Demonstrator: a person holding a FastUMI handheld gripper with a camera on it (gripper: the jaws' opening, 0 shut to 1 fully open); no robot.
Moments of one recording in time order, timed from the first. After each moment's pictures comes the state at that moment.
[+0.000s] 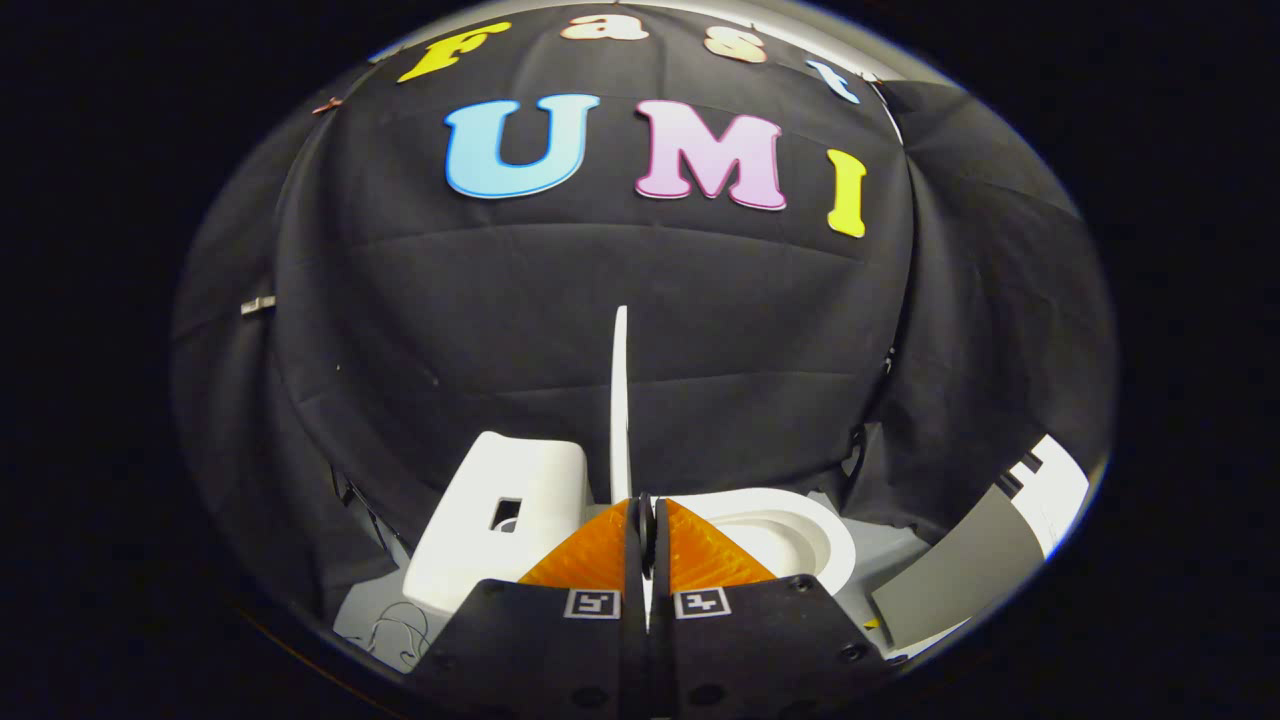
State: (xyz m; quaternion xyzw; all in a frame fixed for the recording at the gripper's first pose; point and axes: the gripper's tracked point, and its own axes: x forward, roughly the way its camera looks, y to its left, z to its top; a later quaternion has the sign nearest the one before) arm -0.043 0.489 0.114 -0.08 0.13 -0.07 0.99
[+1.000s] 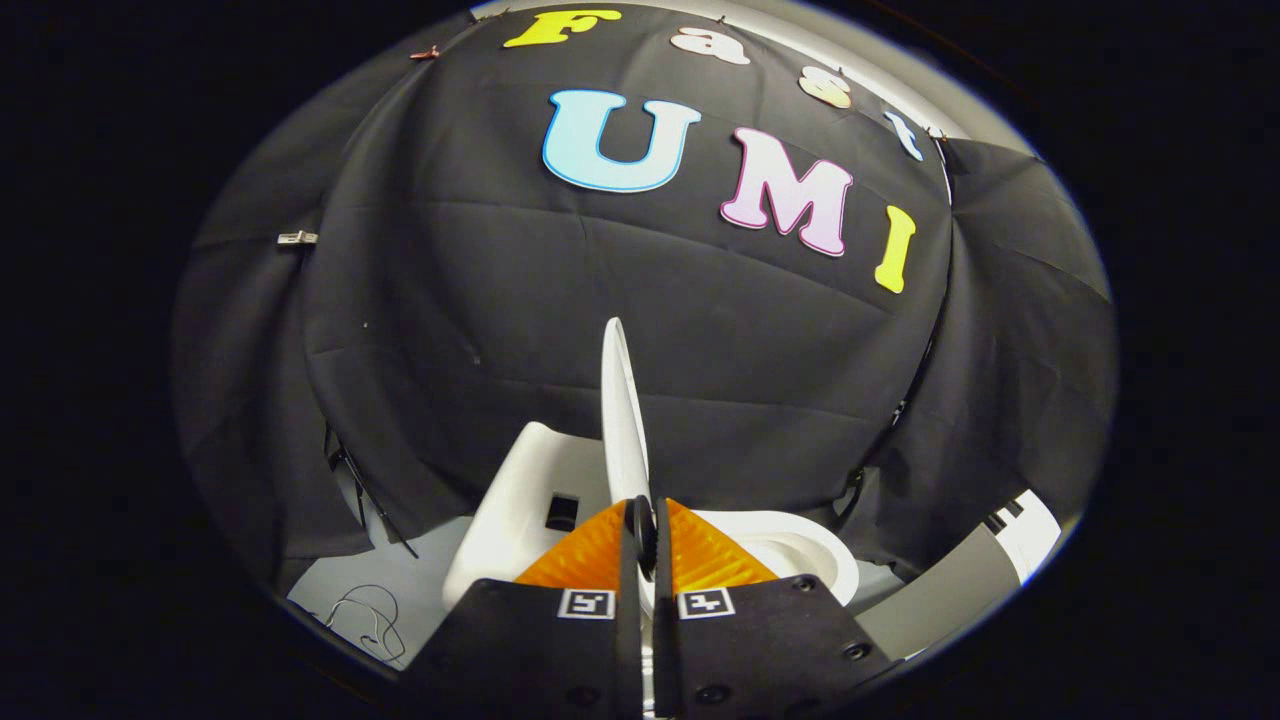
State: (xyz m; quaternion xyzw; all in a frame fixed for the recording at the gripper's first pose) arm -0.042 0.581 0.085 -0.15 0.11 -0.05 0.98
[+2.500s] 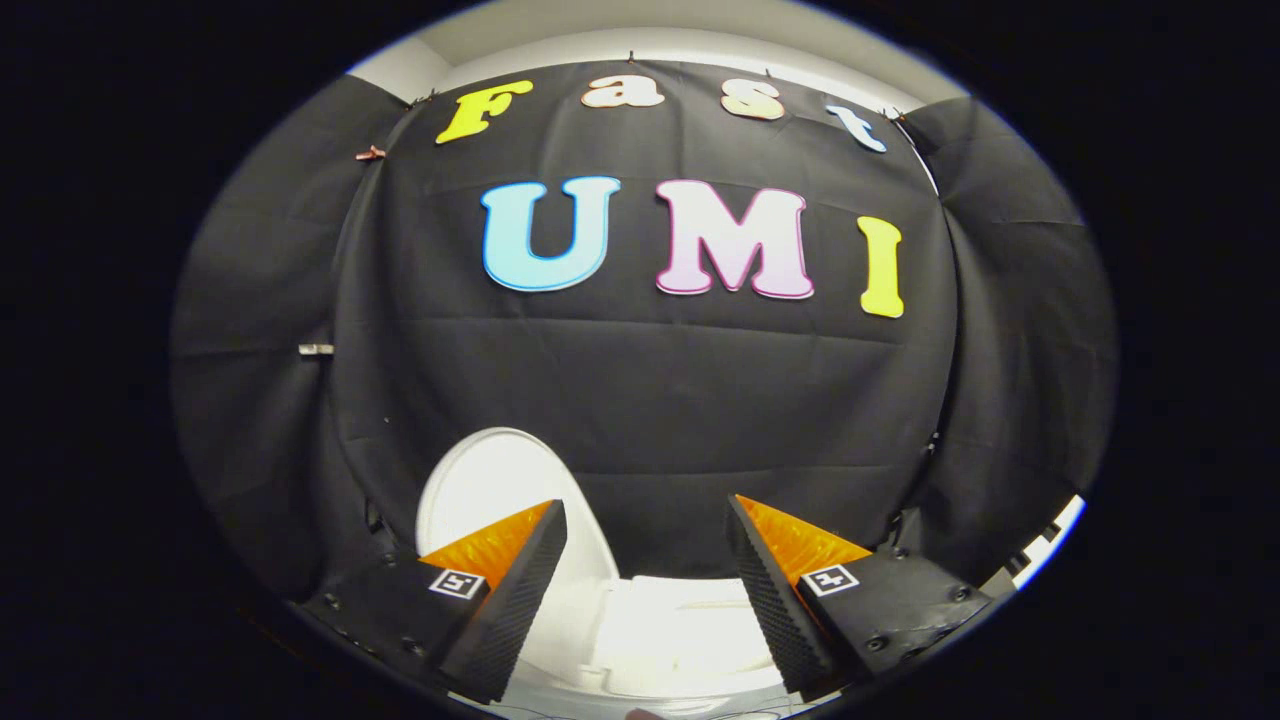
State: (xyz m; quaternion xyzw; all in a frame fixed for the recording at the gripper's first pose) arm -0.023 0.383 0.195 -0.09 0.01 0.04 1.00
